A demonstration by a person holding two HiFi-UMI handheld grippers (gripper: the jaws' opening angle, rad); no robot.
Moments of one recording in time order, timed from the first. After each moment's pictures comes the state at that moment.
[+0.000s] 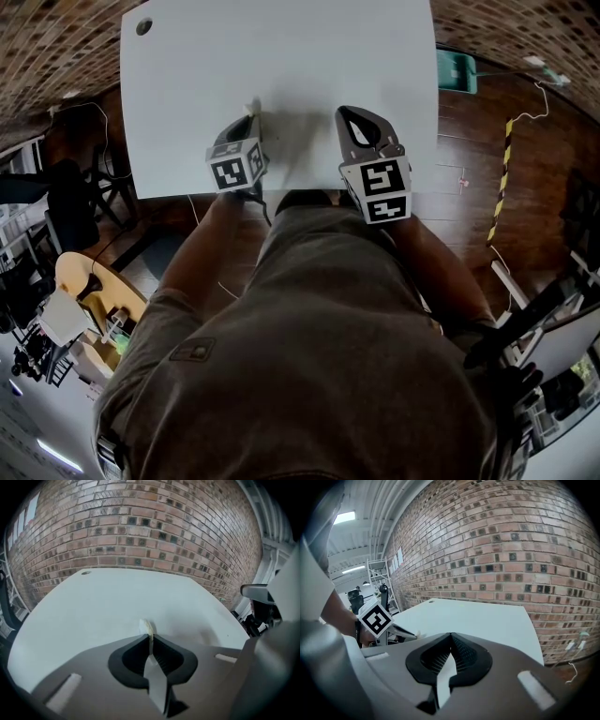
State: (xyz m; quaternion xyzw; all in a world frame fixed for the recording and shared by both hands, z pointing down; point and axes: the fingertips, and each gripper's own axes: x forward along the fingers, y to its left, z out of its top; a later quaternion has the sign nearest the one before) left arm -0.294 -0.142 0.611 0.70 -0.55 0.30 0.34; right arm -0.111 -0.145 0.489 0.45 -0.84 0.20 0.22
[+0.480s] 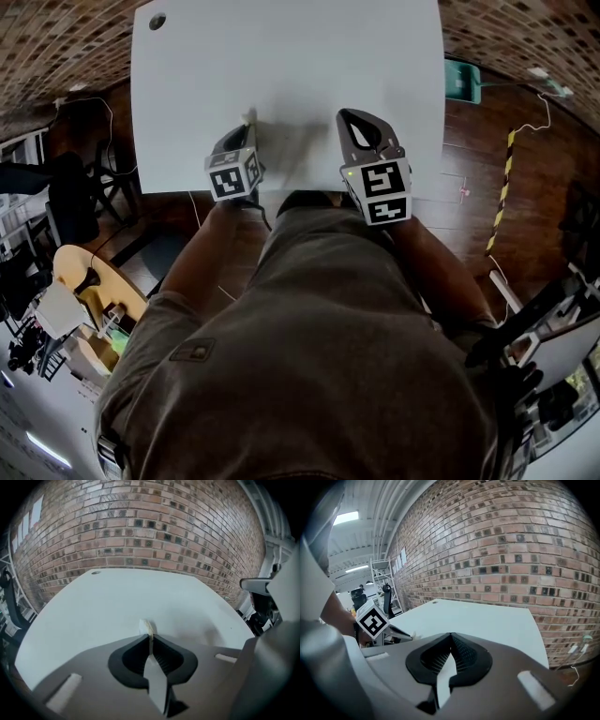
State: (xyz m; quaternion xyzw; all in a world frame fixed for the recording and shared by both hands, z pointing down) left arm -0.328 -0.121 0.610 0.68 -0.57 0.30 0.34; right arm -0.128 -0.143 0.486 0.44 -0.85 0.19 0.22
